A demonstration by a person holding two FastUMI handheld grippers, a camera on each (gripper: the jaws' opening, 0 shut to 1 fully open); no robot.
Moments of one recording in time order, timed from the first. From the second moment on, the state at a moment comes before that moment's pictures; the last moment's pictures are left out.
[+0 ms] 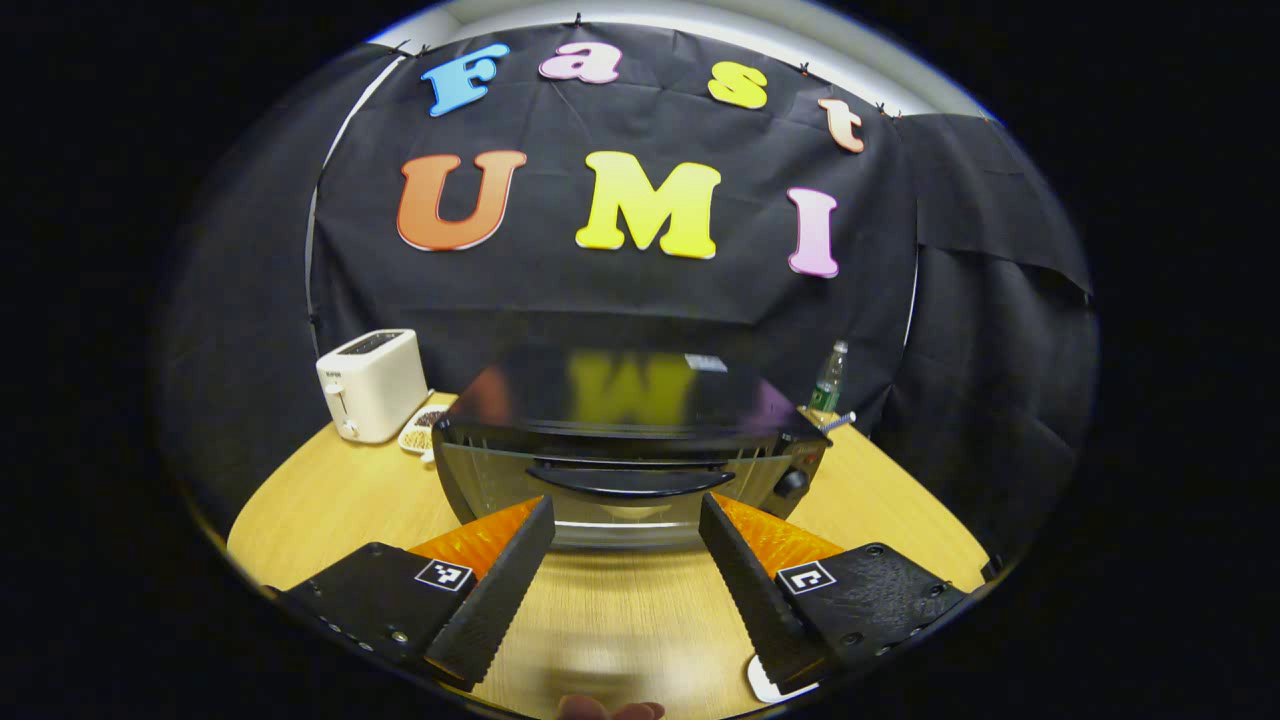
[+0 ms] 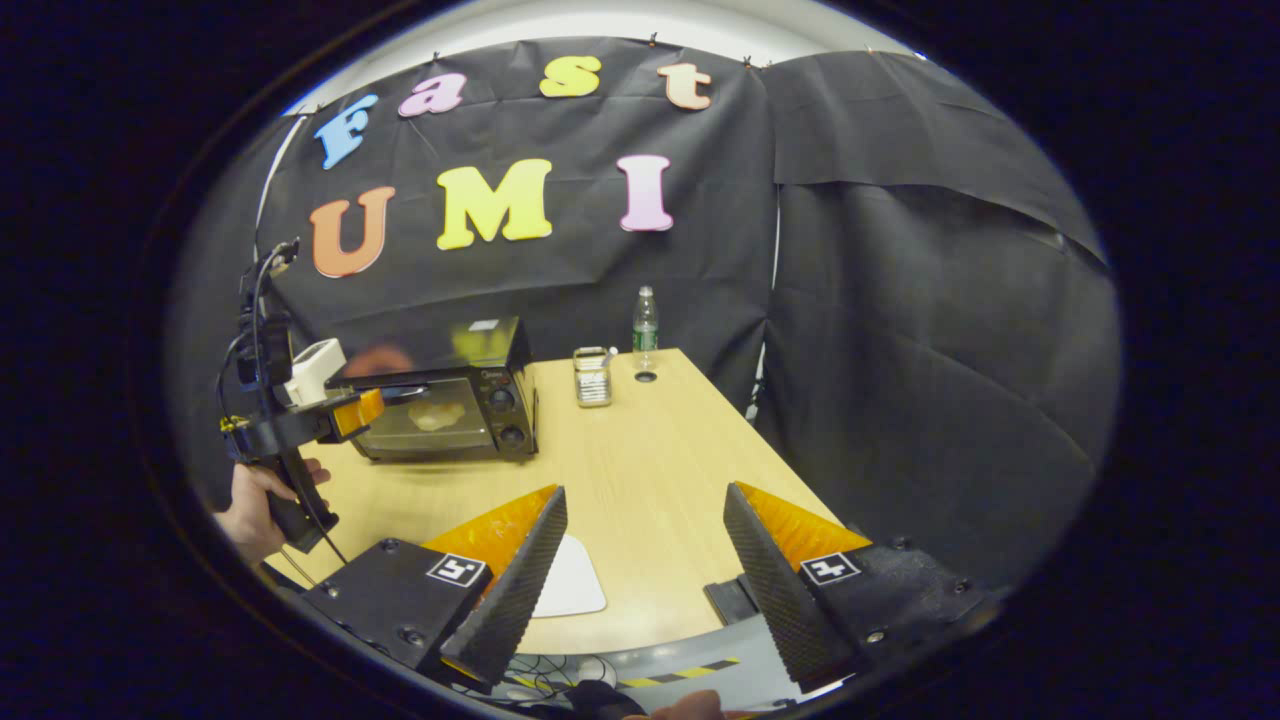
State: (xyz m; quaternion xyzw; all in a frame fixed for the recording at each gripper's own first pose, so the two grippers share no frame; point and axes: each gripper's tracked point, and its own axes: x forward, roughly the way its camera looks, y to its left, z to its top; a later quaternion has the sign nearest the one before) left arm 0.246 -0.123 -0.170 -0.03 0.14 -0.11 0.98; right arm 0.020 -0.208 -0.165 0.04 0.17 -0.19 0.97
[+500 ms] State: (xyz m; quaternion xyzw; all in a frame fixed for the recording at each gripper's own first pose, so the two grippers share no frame) left arm 0.176 -0.073 -0.004 -0.04 0.02 -0.08 1.00; right arm 0.069 -0.148 -0.064 0.02 0.03 -0.08 1.00
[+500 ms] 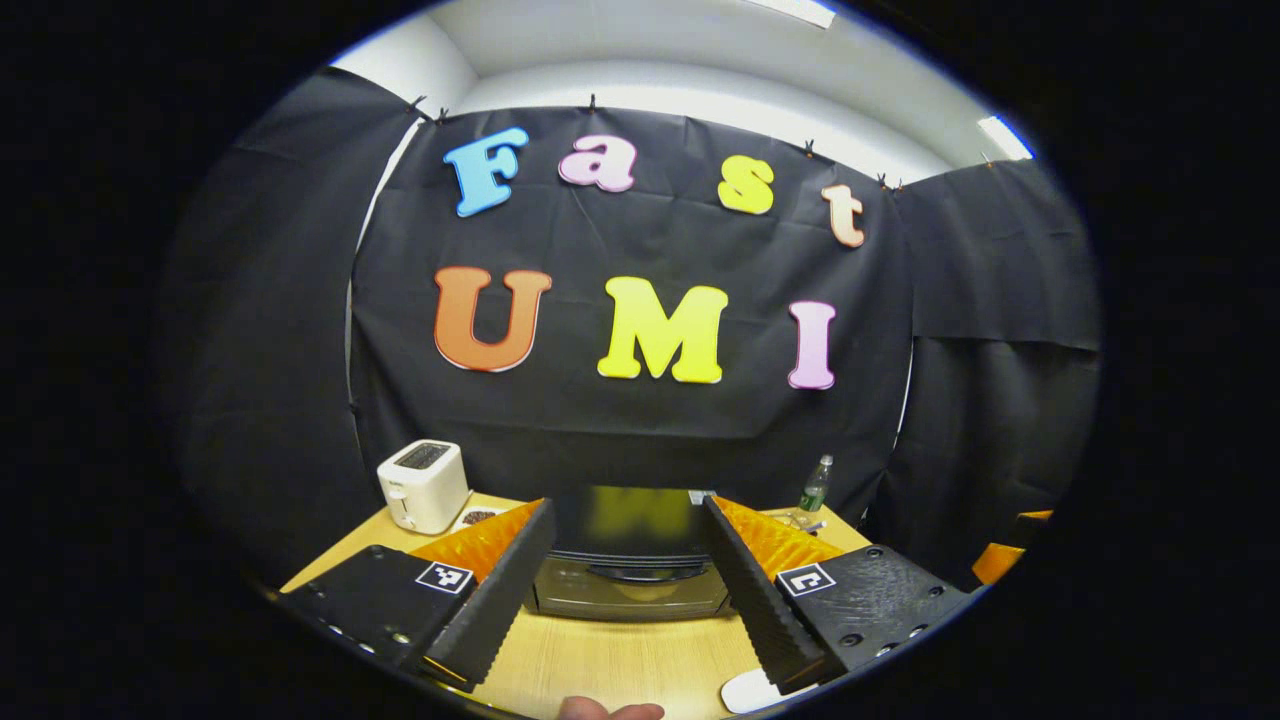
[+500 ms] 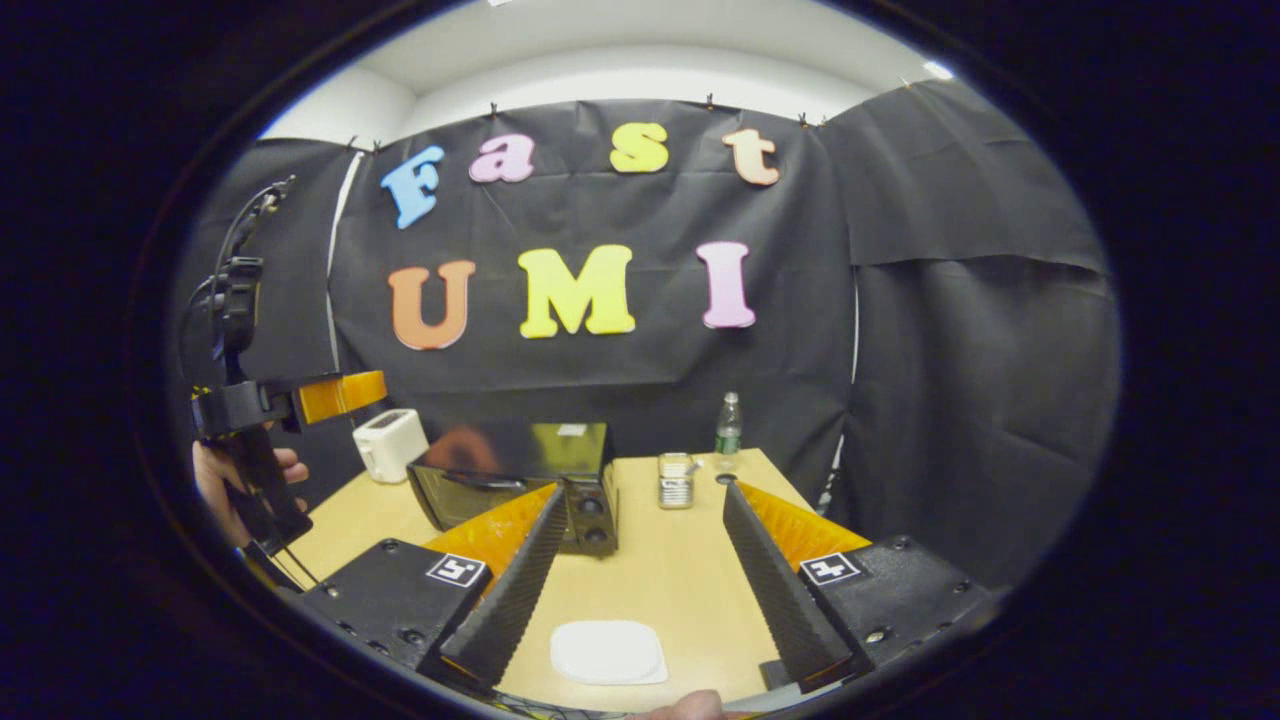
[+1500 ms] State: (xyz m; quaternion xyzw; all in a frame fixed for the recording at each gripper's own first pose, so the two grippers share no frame) left arm -0.090 -0.008 0.008 -0.07 0.03 -0.09 0.99; right arm -0.102 -0.047 -0.035 0.01 0.02 -0.06 1.00
